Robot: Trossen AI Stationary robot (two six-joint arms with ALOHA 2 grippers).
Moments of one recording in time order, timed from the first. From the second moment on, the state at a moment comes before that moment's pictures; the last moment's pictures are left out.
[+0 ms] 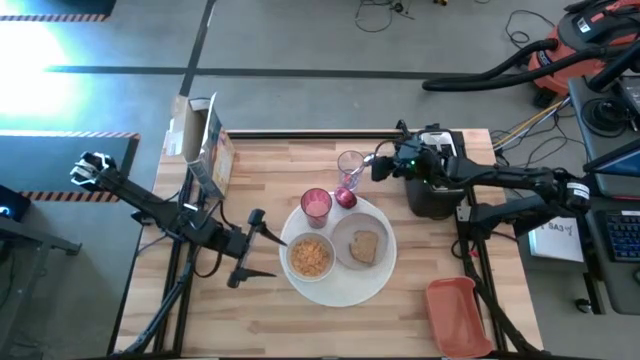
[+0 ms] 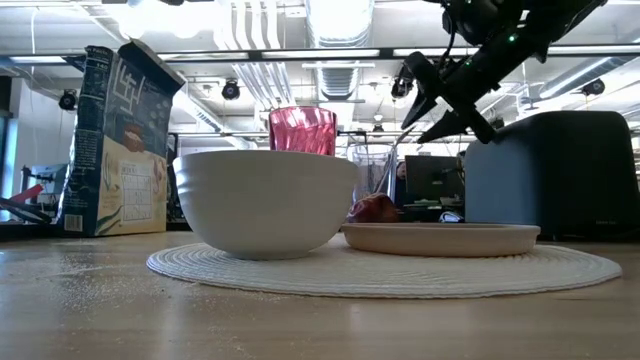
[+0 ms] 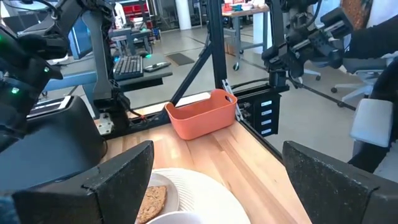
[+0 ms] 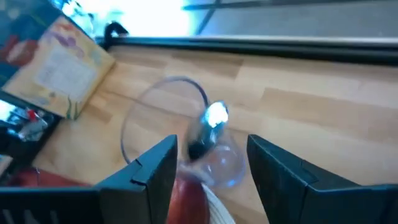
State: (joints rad) left arm -0.46 1.00 0.61 0.28 -0.16 0.10; right arm -0.38 1.16 0.73 -0.14 0.20 0.76
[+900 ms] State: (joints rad) left arm -0.46 0.97 0.59 0.28 -0.10 0.04; right arm -0.40 1.16 0.73 -0.05 0.18 0.75
